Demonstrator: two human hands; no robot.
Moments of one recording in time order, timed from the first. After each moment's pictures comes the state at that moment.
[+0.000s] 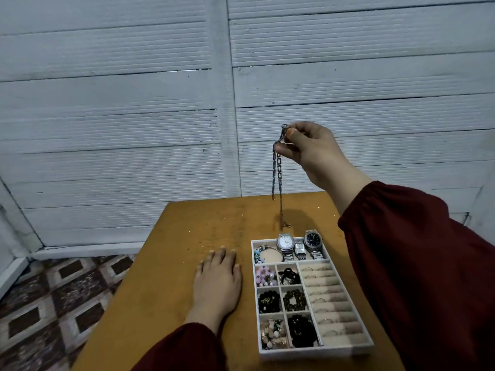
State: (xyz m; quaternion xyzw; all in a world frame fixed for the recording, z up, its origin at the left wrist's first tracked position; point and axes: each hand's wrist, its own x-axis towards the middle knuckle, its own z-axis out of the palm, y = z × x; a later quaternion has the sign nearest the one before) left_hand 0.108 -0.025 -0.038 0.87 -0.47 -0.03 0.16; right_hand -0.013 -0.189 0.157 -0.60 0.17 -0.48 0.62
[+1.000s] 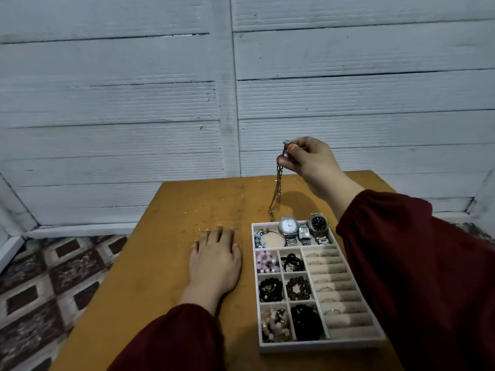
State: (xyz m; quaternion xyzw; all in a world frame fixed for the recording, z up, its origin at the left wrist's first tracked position) left_hand 0.116 -0.039 -0.039 0.88 -0.45 -0.01 0.16; right_hand 0.006 -0.220 0.082 -0.60 0.26 -0.44 0.62
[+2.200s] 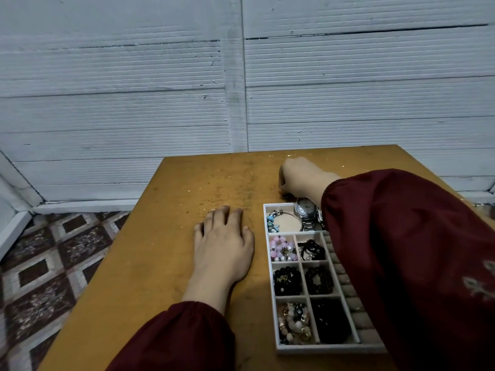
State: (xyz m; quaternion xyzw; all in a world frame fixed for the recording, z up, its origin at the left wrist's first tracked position) left_hand 0.119 -0.041 -0.045 0.88 -0.45 0.00 0.17; right_hand 0.056 -0.238 0.009 -0.92 0.39 -0.02 0.09
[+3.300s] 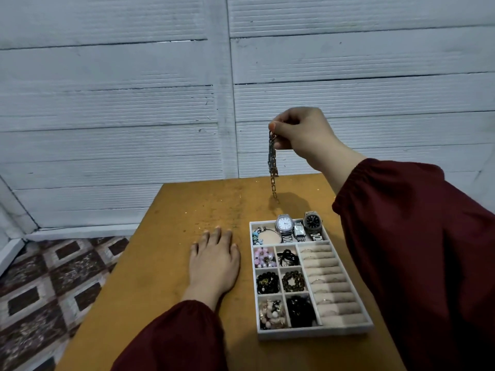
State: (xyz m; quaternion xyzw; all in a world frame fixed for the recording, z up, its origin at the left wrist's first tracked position) left_hand 0.112 -0.029 -0.038 0.87 -0.46 -0.03 0.14; right_hand -0.002 -0.192 0.147 -0.74 0.27 -0.42 0.44
